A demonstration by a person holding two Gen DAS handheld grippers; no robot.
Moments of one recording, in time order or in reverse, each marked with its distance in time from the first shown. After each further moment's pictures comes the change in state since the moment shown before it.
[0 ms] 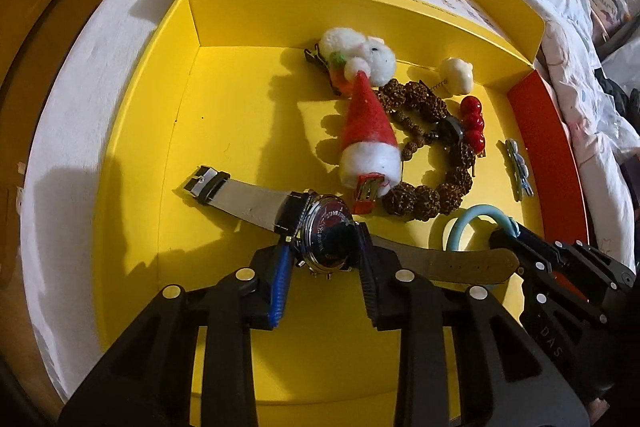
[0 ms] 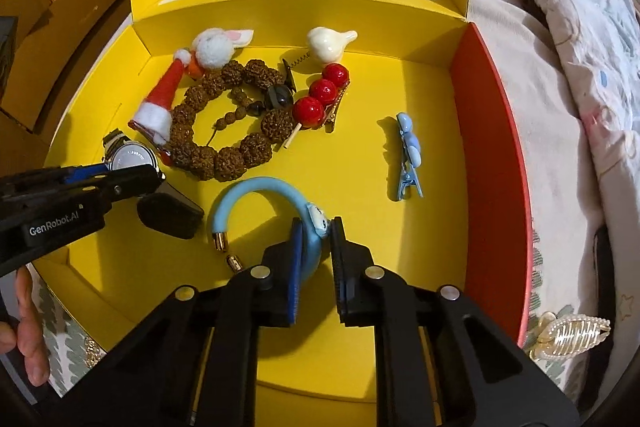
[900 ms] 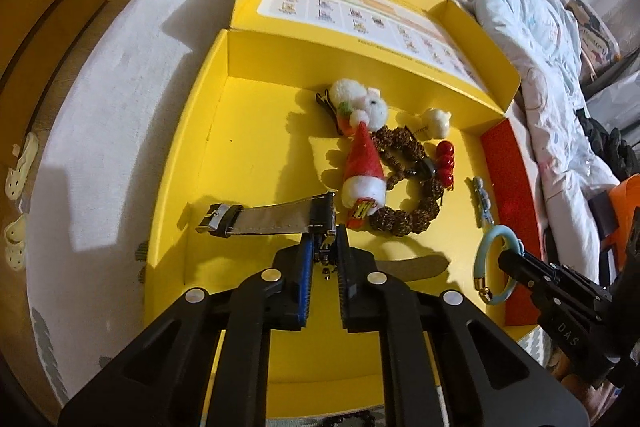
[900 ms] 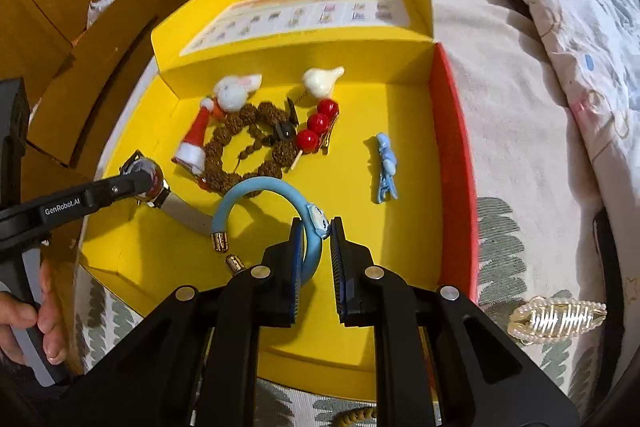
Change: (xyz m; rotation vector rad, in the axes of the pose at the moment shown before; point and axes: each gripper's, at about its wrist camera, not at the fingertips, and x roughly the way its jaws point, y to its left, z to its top) left arm -0.046 0.031 0.006 -0.087 -0.085 -0.082; right arm -0.050 -0.026 0.003 0.092 -0.066 0.126
